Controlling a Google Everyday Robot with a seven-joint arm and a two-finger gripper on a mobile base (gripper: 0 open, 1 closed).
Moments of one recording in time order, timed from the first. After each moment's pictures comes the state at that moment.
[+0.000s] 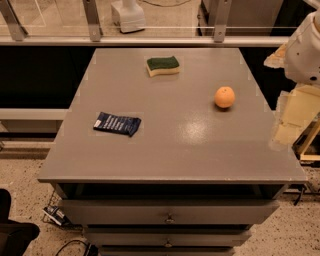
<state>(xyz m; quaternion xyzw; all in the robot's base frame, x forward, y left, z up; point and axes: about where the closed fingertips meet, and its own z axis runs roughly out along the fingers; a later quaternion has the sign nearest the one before) 0.438 -0.216 0.977 -0.60 0.78 -0.04 0.16</state>
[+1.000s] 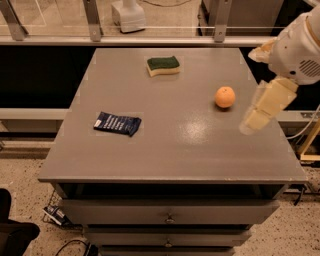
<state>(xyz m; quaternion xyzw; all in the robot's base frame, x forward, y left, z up) 0.479 -0.185 0.974 -0.57 0.77 0.04 0.27</state>
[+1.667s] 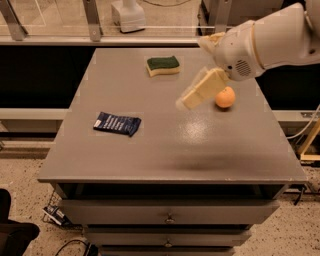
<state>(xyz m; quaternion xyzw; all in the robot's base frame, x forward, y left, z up) 0.543 -0.083 0.980 -0.54 0.70 0.16 0.44</state>
